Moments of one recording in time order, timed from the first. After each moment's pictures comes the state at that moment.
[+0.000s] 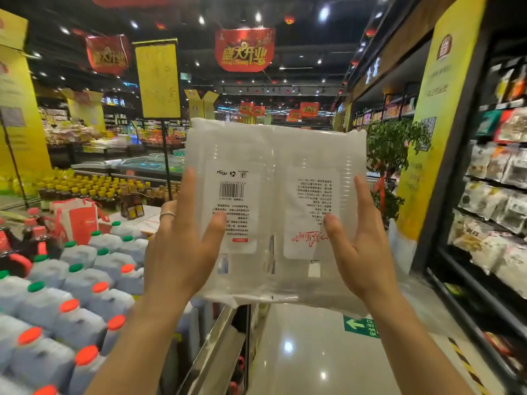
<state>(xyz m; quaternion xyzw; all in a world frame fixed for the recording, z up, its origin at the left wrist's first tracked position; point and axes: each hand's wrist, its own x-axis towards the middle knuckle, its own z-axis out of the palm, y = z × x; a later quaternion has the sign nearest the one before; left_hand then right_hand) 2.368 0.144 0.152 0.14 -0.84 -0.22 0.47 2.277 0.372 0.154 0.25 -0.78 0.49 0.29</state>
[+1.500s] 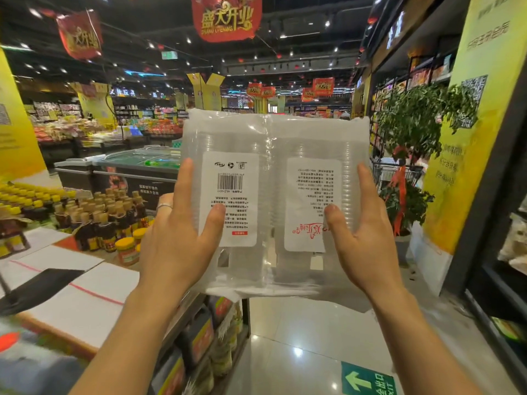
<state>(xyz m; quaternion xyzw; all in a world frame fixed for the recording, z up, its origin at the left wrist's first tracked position) 1.731 0.253 0.140 0.17 -0.86 -0.19 0.44 1.623 0.476 0.130 0.25 -0.78 0.51 0.26</state>
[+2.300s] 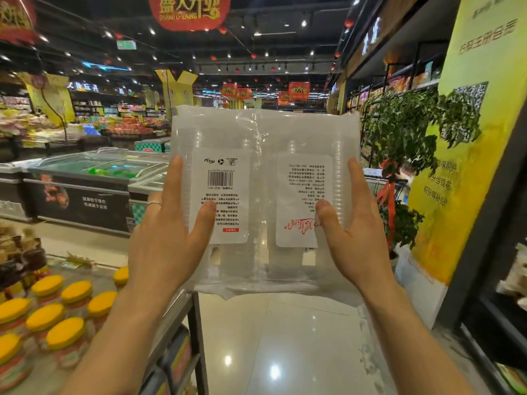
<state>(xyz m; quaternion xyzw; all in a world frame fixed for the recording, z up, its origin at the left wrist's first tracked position) 1.327 0.166 0.155 0.13 -0.86 -0.21 0.45 1.234 0.393 0.153 0.23 -0.80 0.47 0.28</state>
